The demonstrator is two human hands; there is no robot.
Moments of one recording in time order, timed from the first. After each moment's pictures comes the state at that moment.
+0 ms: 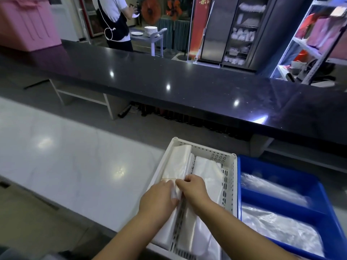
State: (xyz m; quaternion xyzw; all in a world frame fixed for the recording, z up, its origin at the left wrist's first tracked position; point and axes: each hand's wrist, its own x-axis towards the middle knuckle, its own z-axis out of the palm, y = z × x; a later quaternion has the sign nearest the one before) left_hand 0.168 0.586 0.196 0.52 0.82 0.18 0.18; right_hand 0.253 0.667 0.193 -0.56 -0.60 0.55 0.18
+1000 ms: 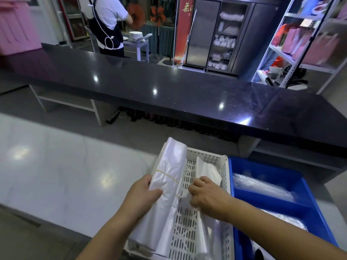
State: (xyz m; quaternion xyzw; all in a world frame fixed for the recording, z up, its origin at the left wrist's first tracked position) left_hand 0.124 0.577 0.215 0.40 0.75 0.39 0.34; right_hand 0.322 0.706 0.194 -0.08 -0.99 -0.06 -0.08
